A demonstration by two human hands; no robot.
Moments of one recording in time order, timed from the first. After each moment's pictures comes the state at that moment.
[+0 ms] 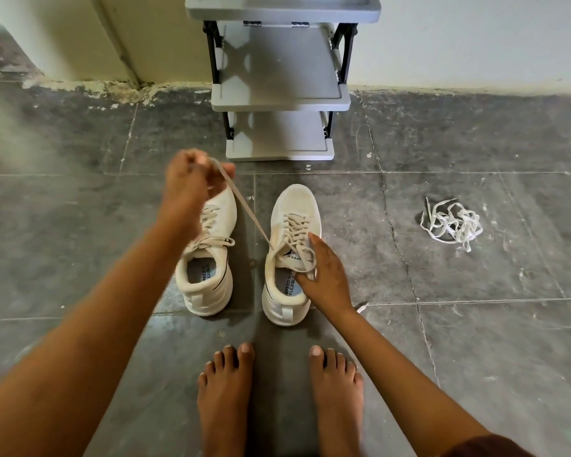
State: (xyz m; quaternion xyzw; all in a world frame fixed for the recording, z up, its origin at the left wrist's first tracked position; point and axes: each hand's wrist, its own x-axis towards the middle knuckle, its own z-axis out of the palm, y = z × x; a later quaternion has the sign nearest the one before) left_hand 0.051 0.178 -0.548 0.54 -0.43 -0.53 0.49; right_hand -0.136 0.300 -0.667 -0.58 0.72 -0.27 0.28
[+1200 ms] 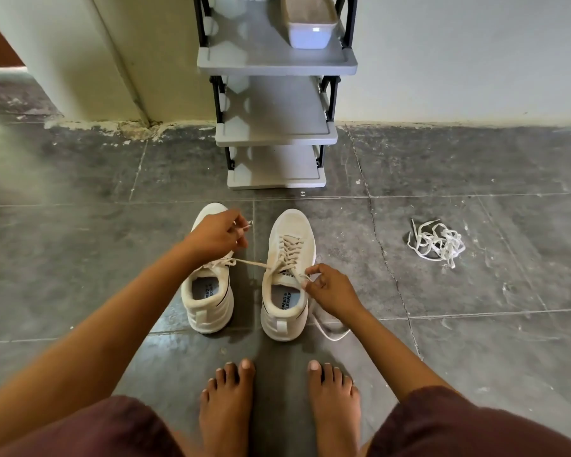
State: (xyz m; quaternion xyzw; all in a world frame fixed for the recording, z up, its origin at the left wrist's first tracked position) left_hand 0.047 0.201 -0.537 0.56 -0.73 -0.37 0.10; right_hand -0.155 0.302 -0.627 -0.50 0.73 -0.22 0.40
